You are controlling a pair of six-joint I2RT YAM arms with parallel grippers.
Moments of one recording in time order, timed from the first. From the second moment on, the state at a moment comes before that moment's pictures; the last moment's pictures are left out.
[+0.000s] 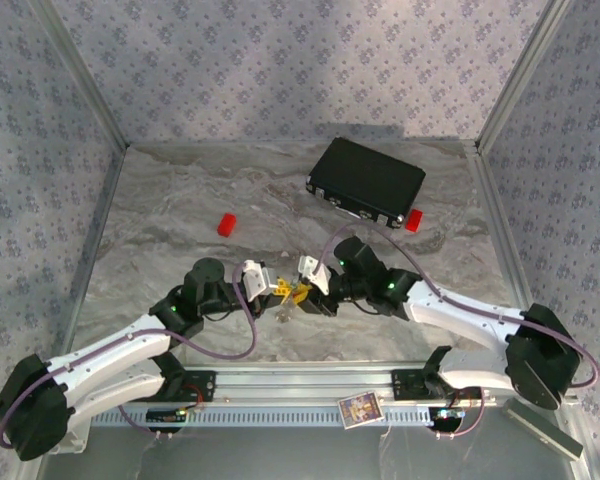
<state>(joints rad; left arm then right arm) -0.80 0.88 0.39 0.21 0.49 0.16 0.87 1.22 0.69 -0.12 -0.51 -0.22</state>
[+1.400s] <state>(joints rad) -0.80 0.88 0.39 0.21 0.51 0.16 0.85 1.10 0.69 -0.16 -0.46 -0.20</state>
